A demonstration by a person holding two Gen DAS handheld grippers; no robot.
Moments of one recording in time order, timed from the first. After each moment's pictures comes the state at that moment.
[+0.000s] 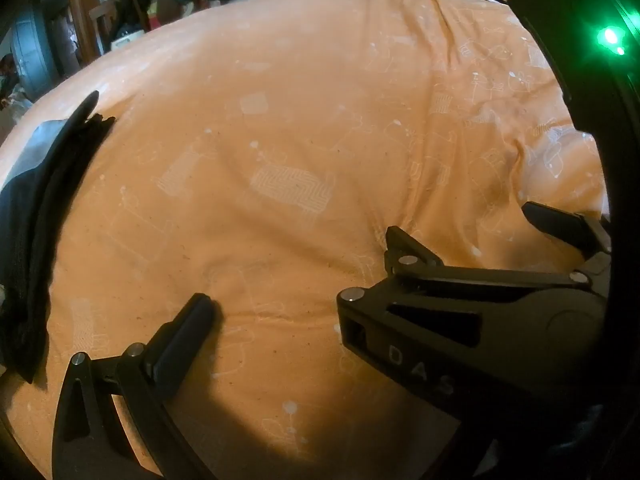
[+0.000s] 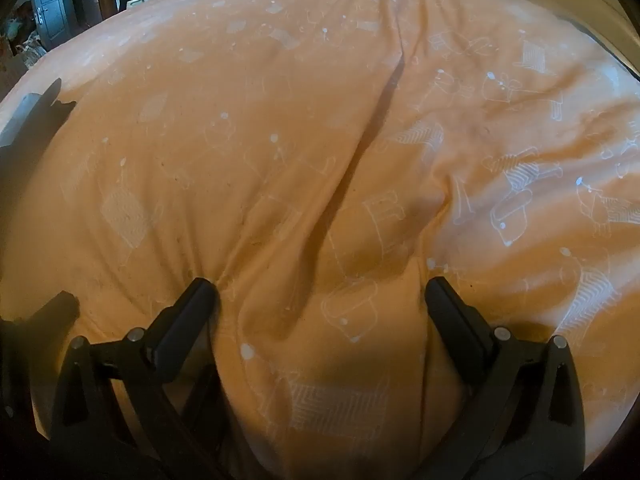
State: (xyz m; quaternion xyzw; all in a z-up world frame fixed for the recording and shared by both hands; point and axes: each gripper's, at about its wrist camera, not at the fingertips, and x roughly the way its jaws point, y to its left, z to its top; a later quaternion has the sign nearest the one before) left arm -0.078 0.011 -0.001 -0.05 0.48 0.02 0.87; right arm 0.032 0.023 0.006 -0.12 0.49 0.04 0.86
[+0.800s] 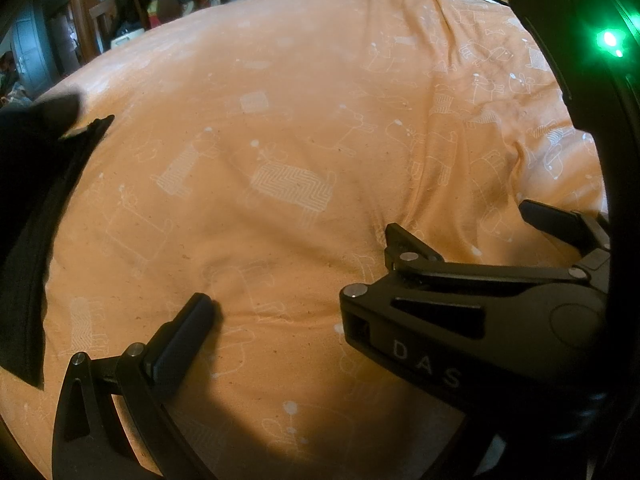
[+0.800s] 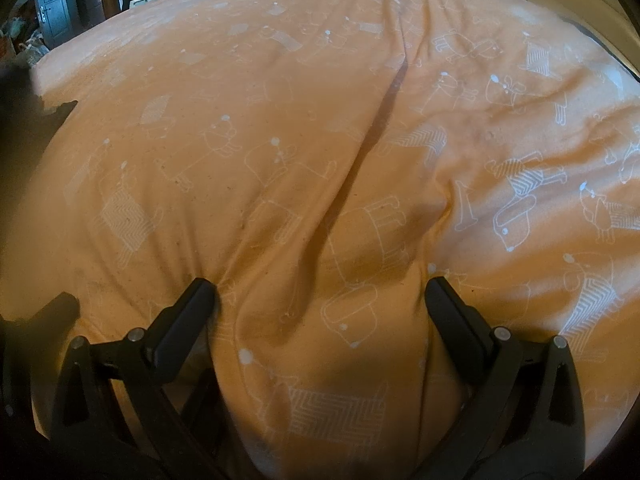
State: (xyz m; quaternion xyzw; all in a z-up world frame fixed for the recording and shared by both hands) left arm -0.080 0.013 -0.008 -0.05 0.48 0.02 0.87; right arm 0.034 0.025 0.002 -0.10 0.49 0.05 0.87
